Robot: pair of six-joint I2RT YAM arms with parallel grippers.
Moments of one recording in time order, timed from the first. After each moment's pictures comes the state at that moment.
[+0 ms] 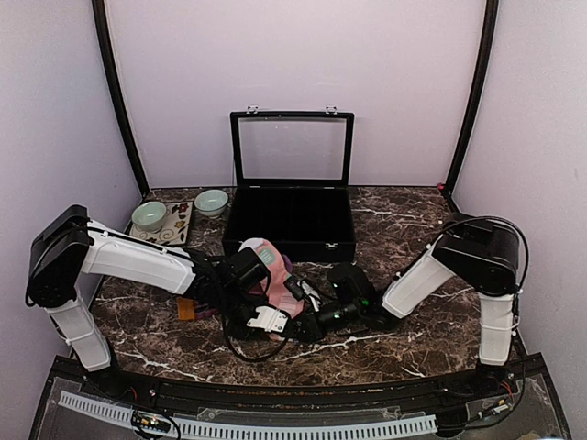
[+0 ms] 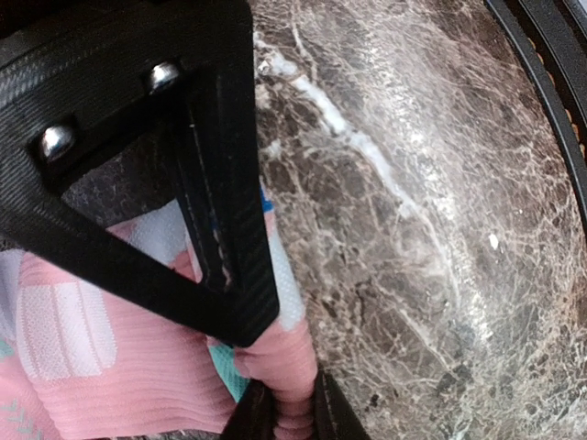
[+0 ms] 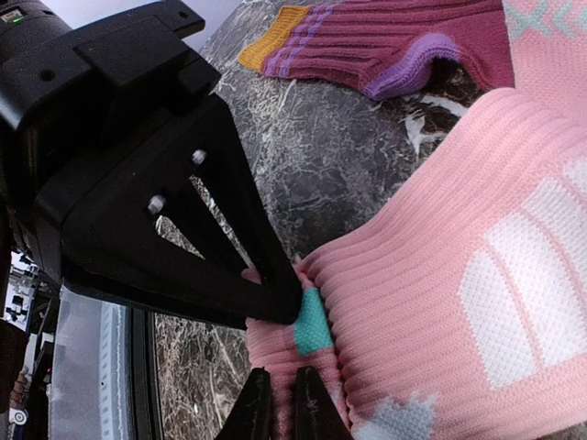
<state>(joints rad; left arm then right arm) -0.98 1.73 0.95 -0.41 0.25 0.92 0.99 2.03 0.78 0.65 -0.64 0.49</state>
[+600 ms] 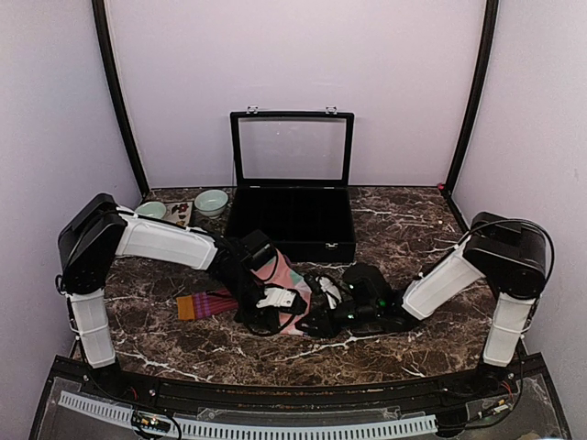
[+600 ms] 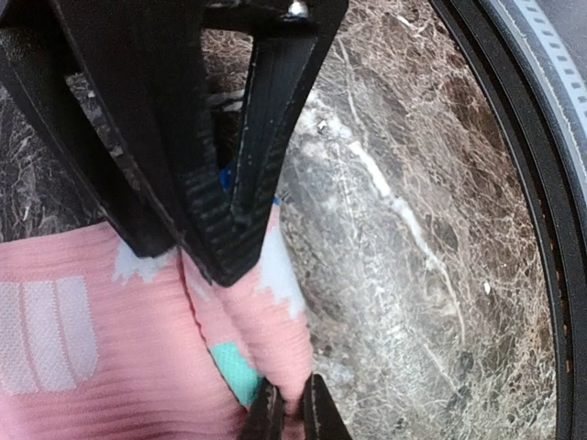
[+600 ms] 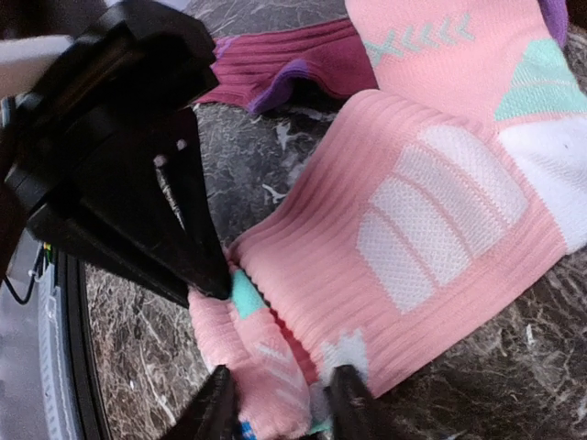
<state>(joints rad) -0.86 1.91 1.17 -0.59 0.51 0.89 0.98 1.87 0.65 0.61 -0.38 0.44</state>
